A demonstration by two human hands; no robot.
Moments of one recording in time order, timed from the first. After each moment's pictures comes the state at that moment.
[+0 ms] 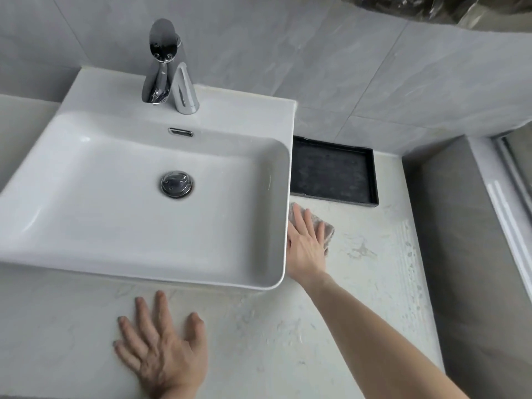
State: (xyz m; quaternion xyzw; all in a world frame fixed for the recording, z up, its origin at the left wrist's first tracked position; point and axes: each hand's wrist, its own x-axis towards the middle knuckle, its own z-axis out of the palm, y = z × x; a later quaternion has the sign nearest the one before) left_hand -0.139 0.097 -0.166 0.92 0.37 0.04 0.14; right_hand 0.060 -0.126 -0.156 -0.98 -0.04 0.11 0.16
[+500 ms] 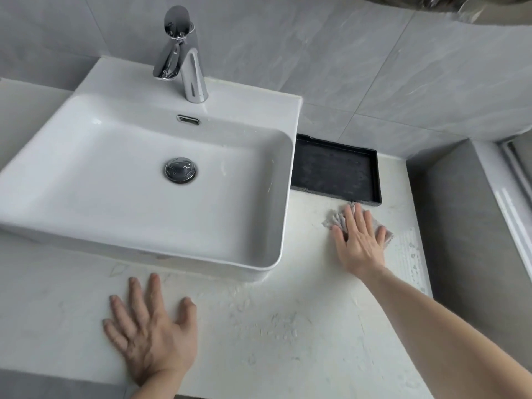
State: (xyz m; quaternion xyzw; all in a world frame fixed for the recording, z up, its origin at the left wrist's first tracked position) left_hand -0.141 0.099 -0.170 0.92 0.37 0.03 0.13; right_hand 0.072 -0.254 -0.158 -0.99 0.04 0.10 0.07
